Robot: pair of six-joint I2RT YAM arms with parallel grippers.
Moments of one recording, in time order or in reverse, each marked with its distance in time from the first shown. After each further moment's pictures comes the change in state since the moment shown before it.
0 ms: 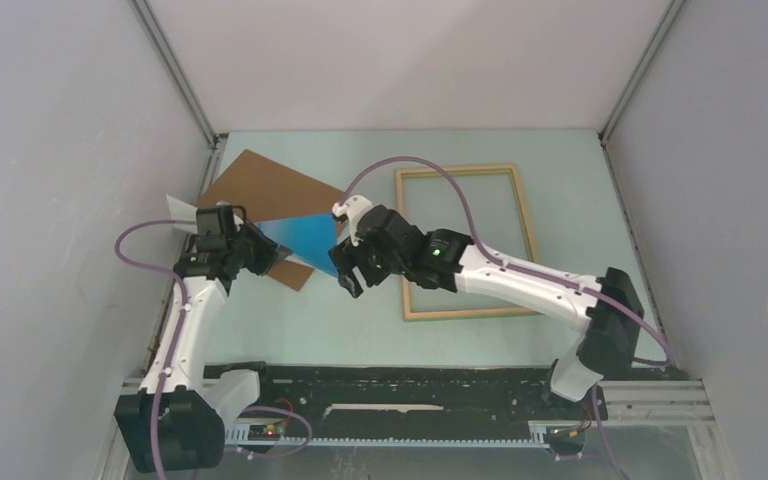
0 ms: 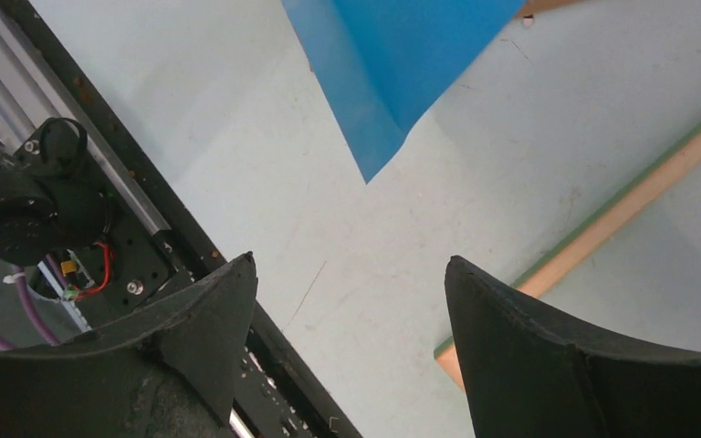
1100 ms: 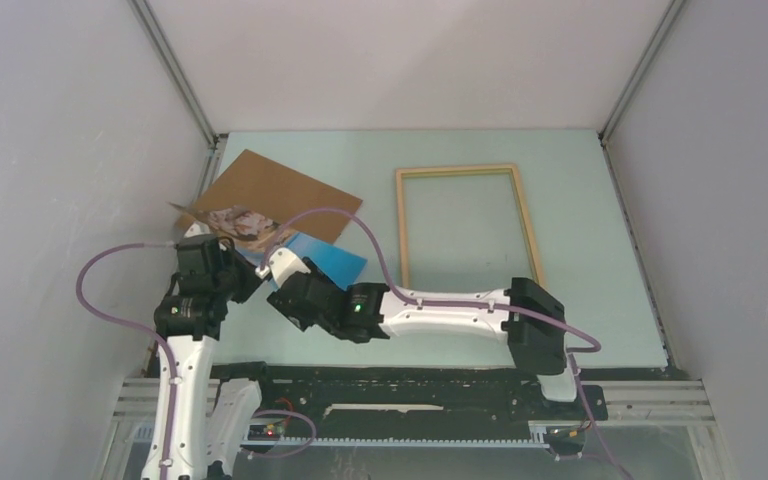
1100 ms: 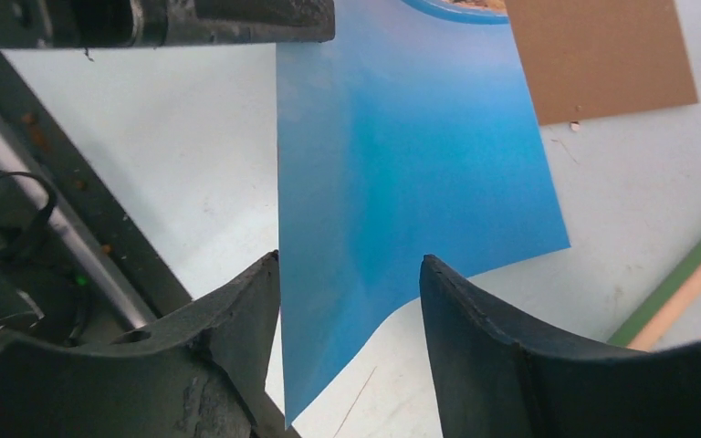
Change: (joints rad) left arm -0.001 -0.343 0.000 -0.265 -0.216 0.102; right arm 0.274 0.362 0.238 0.140 0.353 -0.093
